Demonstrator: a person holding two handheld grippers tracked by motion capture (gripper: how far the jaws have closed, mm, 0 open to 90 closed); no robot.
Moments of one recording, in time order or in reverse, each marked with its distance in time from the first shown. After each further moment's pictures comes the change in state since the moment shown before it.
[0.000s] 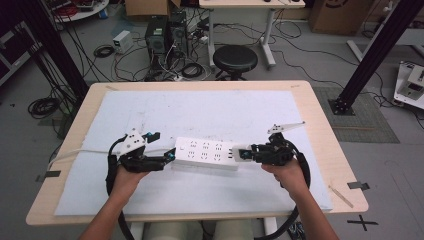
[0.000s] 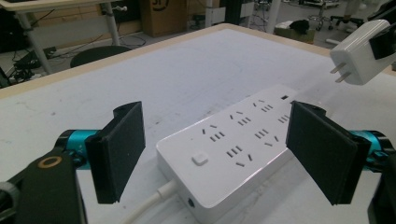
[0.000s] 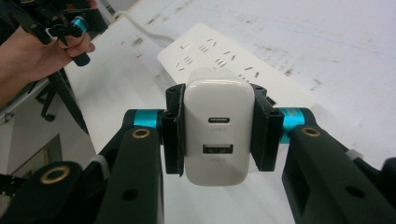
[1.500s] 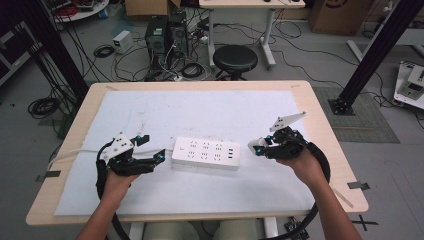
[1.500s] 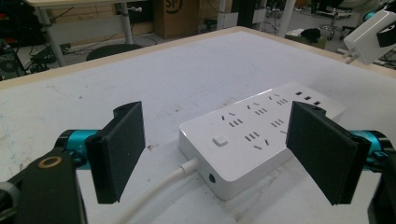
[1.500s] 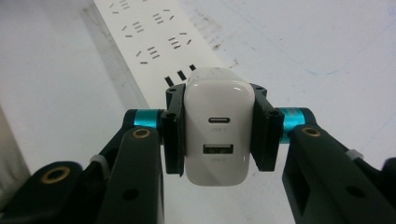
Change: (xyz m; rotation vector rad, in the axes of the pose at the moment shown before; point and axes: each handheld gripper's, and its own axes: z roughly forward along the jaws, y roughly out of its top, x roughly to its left) left arm 0.011 -0.014 -0.020 -0.020 0.040 -0.040; right arm 0.002 0.025 -0.026 0.218 -0.275 -0.299
